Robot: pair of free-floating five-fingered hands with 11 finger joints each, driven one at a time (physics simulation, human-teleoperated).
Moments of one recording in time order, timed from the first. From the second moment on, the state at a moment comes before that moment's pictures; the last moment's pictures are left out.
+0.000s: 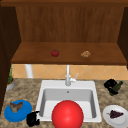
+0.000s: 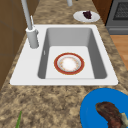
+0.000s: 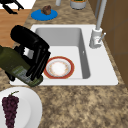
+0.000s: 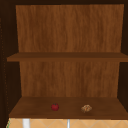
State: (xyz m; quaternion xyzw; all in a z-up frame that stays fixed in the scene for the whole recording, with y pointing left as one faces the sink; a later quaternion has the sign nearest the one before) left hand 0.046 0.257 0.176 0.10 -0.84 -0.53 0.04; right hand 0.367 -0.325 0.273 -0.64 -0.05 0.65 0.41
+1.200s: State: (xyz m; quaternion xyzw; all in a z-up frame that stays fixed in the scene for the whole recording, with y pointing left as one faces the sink) left hand 0.046 0.257 0.176 0.10 -0.84 -0.53 0.04; right hand 0.446 -0.304 0.159 -0.62 -0.01 0.66 0.43
